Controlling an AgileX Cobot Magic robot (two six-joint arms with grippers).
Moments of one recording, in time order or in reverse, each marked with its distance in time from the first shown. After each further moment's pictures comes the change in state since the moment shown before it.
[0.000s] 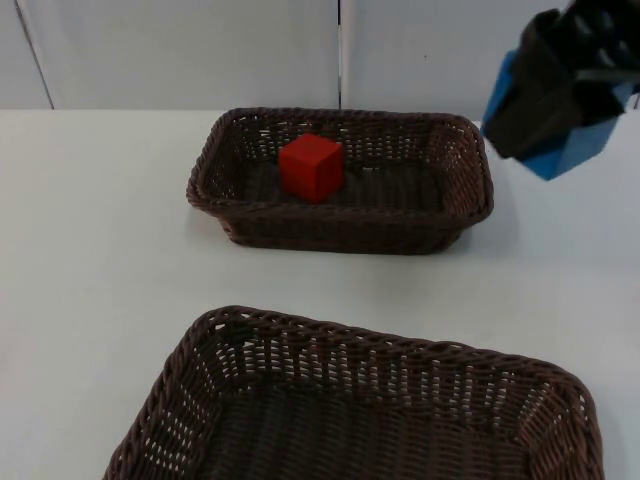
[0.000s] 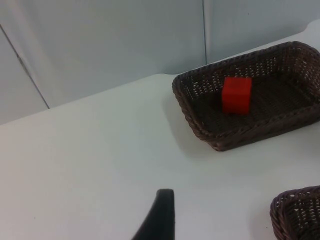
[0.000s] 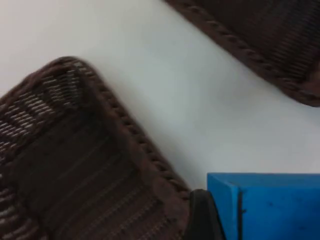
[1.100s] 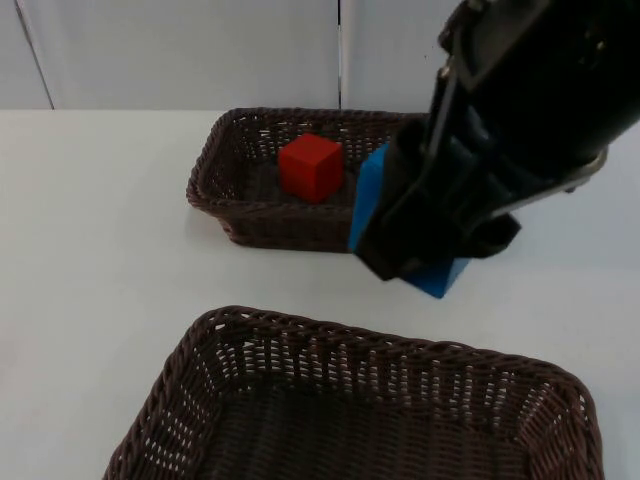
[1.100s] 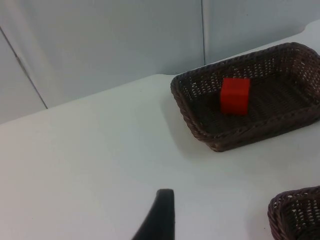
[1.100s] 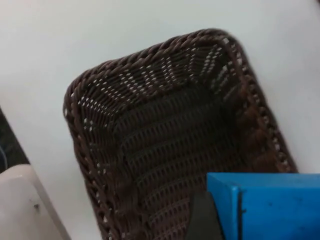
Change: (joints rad) right arm 0.255 0.046 0.000 0.055 -0.004 -0.084; left arm 0.000 0.000 0.000 -0.006 0.000 0.000
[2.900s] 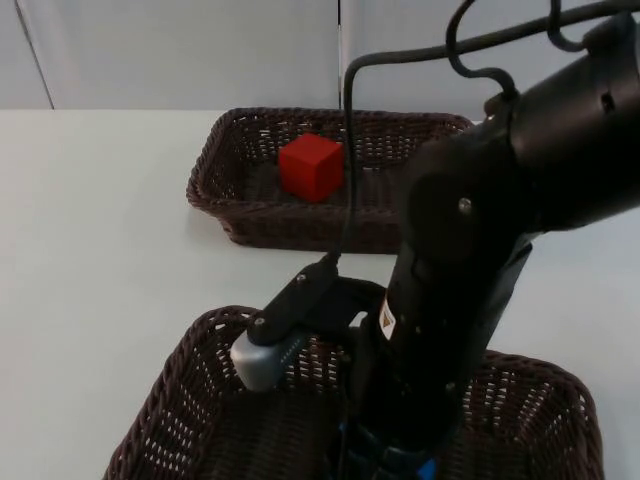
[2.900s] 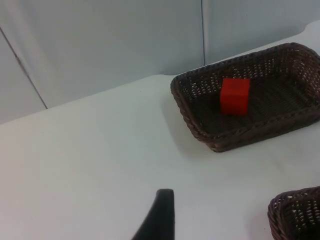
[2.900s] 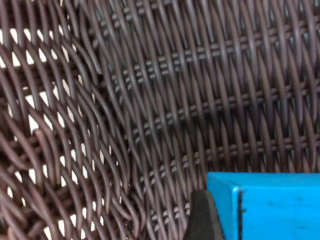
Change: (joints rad) right arm 0.002 0.533 0.001 0.083 -0.127 -0.178; left arm 0.000 0.000 0.000 -0.002 -0.002 -0.002
